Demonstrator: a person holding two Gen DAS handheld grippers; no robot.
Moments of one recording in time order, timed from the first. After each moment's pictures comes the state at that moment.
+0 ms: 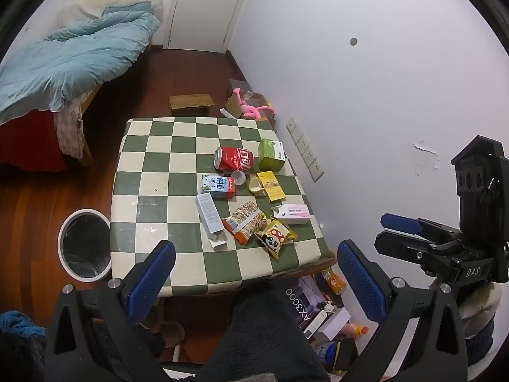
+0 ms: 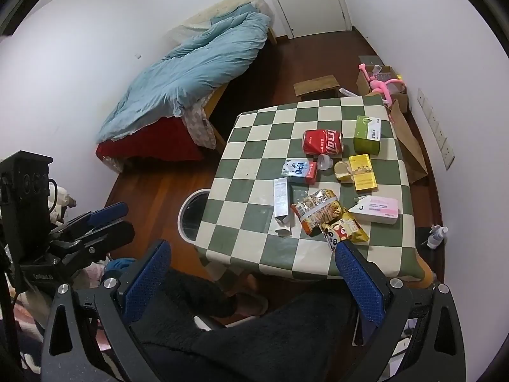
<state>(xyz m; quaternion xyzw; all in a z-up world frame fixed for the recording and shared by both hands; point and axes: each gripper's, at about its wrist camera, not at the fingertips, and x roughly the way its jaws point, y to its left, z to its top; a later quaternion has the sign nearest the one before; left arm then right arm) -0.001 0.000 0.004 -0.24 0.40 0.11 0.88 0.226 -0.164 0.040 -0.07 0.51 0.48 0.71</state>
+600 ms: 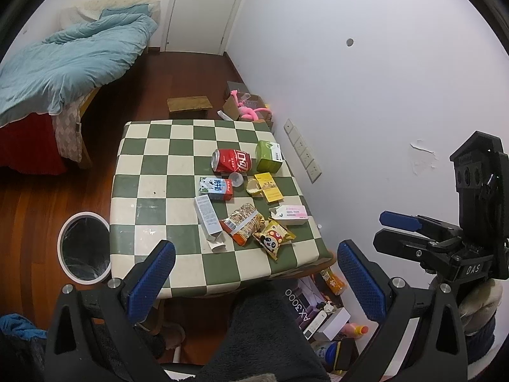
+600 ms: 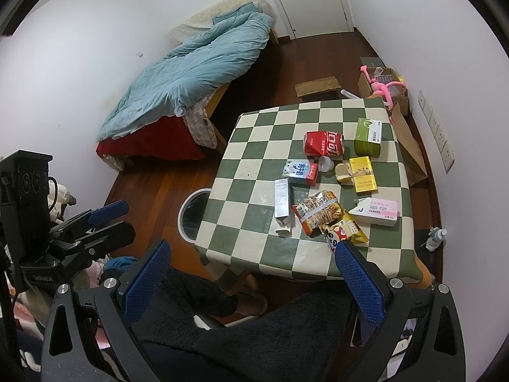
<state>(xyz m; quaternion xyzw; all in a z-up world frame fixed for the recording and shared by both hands) 0.000 0.002 0.005 -0.24 0.40 0.11 0.88 0.227 -0.162 0.041 -0.08 0.51 0.48 0.71</state>
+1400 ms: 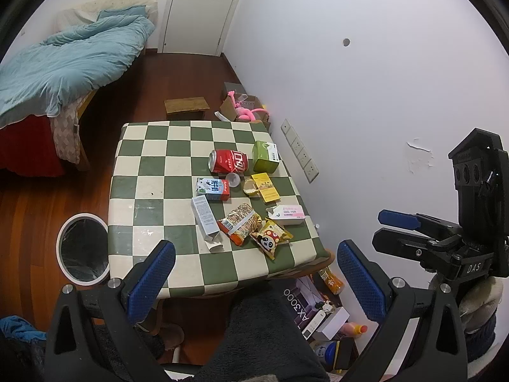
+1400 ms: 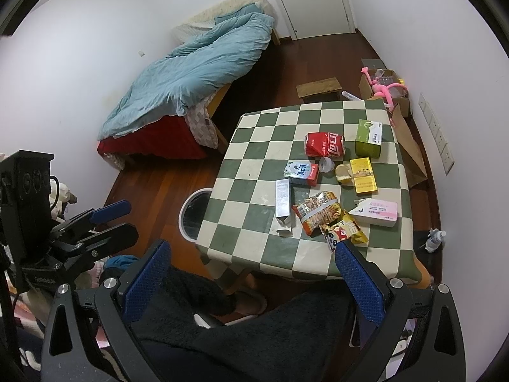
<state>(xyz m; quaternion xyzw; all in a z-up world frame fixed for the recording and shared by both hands) 0.002 -0.005 0.008 -0.24 0.40 0.11 0.88 0.230 -0.165 0.049 -0.08 0.51 0.49 0.71</state>
